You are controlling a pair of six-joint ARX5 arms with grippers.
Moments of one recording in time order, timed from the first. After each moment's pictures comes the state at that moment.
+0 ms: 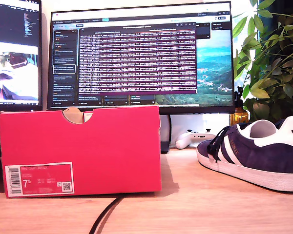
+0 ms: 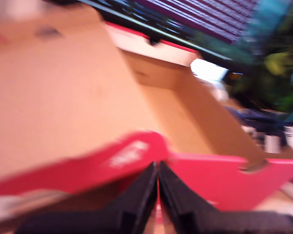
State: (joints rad) left arm -0.05 0.00 0.02 -0.20 0.48 -0.44; right arm -0.03 0.01 0.04 -0.22 -0.08 0.42
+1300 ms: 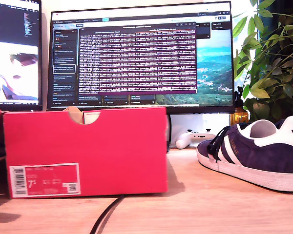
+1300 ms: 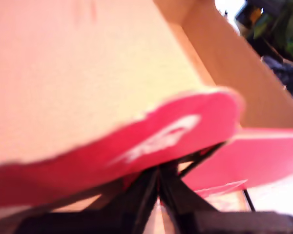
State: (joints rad) left arm -0.28 0.99 0.01 0.60 0.32 -0.48; right arm 0.01 0.36 0.47 -0.46 -0.32 0.39
